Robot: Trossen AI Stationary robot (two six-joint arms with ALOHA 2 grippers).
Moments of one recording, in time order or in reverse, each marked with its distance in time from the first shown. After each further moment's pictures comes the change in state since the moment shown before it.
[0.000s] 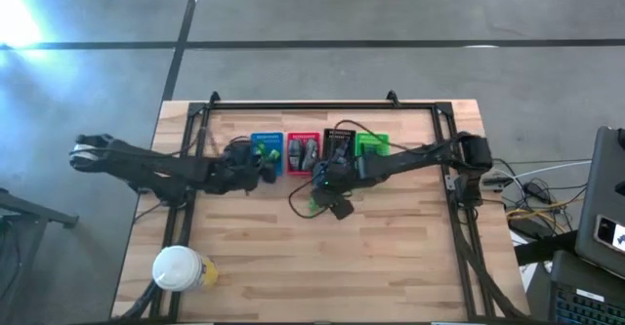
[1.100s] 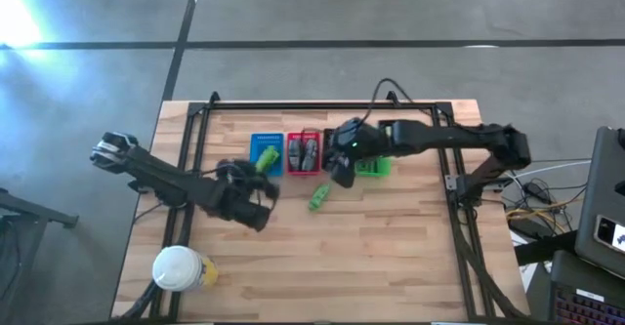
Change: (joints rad) left arm -0.267 0.233 0.251 -0.424 -0.388 -0.127; right arm -0.094 -0.285 0.147 -0.322 0.132 0.779
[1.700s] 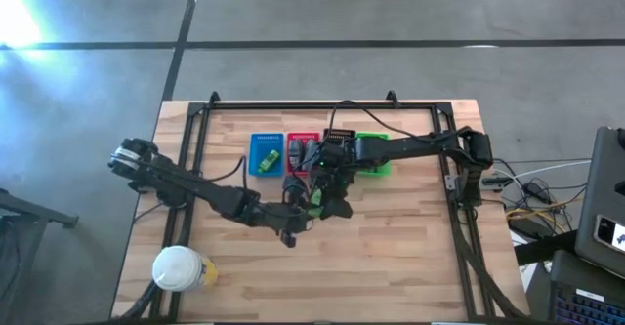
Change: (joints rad) left arm 0.031 0.179 0.025 0.852 0.667 1.658; right arm 0.028 0.289 0.053 0.064 -0.842 -0.059
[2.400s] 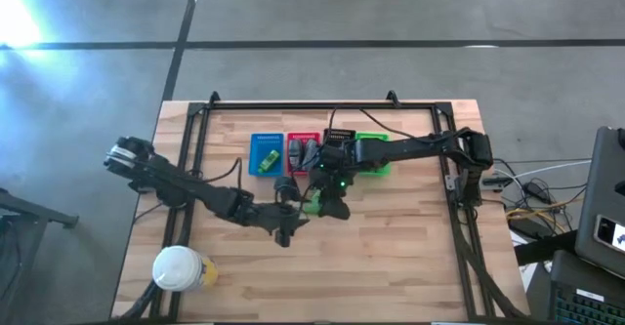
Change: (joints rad) left arm -0.016 -0.043 -0.126 0.052 -0.007 -0.134; right arm 0.006 -0.001 -0.006 0.018 0.111 -0.009
